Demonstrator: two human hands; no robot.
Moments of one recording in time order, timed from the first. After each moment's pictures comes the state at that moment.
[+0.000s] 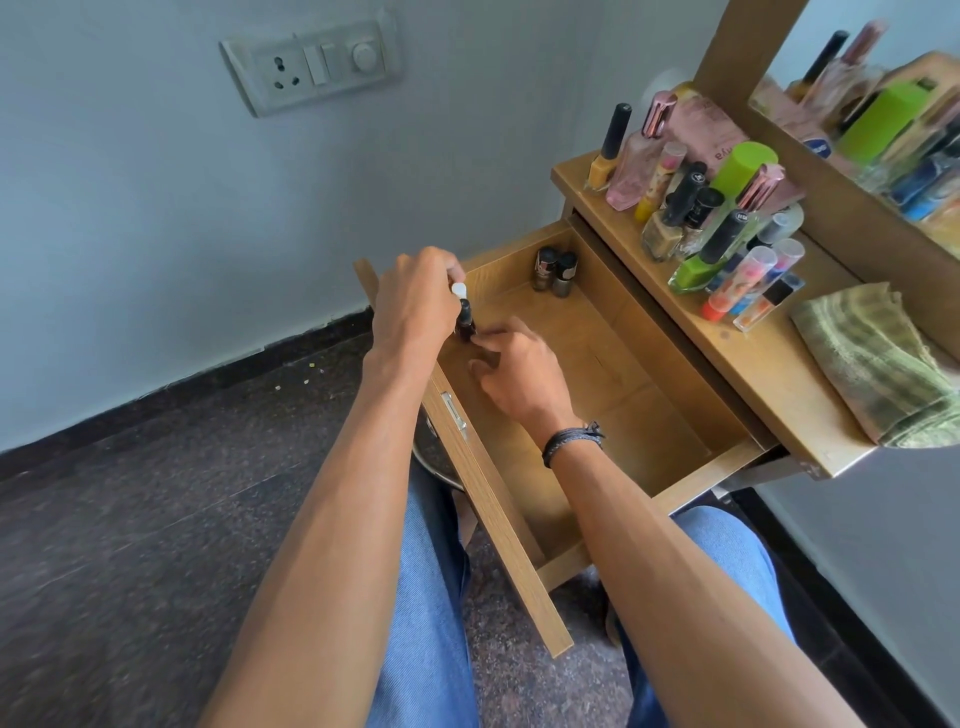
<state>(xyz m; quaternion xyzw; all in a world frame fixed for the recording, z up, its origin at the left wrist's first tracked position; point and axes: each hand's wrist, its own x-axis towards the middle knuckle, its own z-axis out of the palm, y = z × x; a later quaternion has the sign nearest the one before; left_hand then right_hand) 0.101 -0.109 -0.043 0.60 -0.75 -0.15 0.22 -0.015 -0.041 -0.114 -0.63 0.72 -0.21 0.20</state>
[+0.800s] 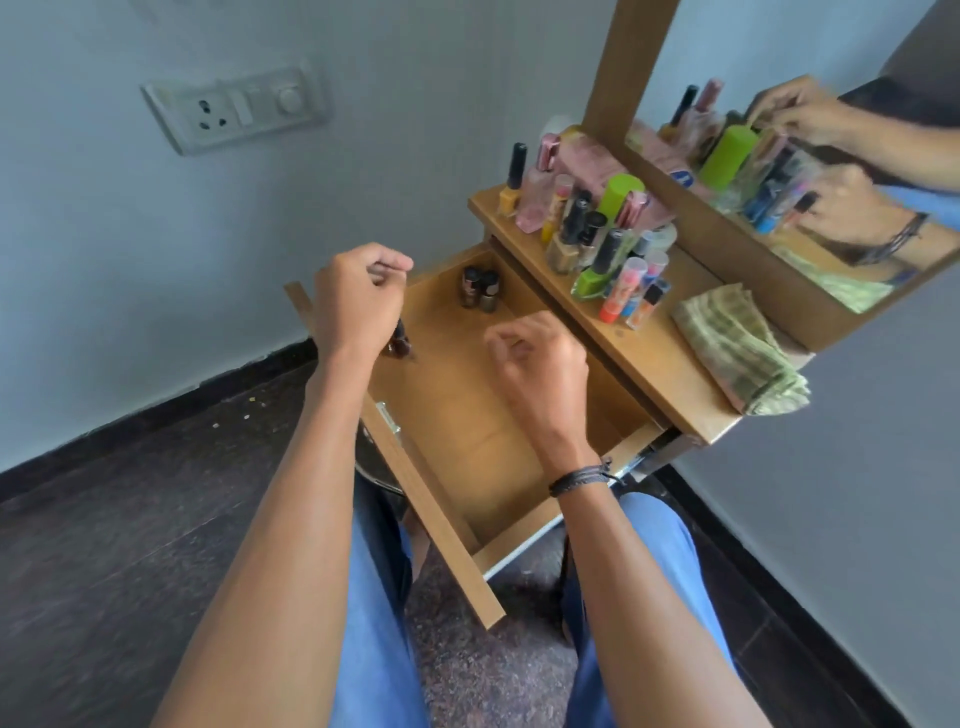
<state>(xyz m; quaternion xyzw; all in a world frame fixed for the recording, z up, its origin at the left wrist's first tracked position) 0.090 -0.094 -0.013 0.58 -0.67 -0.27 0.38 -0.056 0.025 -0.044 -0.50 0.74 -0.43 0.08</state>
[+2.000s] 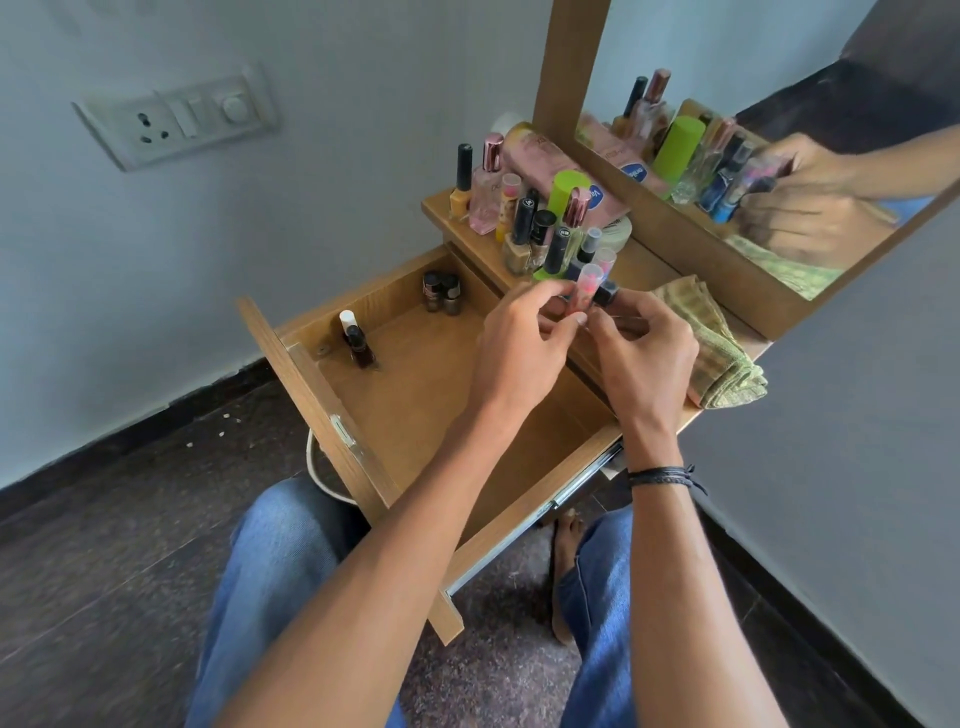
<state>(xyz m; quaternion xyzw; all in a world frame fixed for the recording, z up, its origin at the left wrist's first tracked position) -0.050 -0.005 -0.024 0.35 -0.75 -0.39 0.39 -0.152 0.063 -0.014 -0.35 0.77 -0.53 0.03</state>
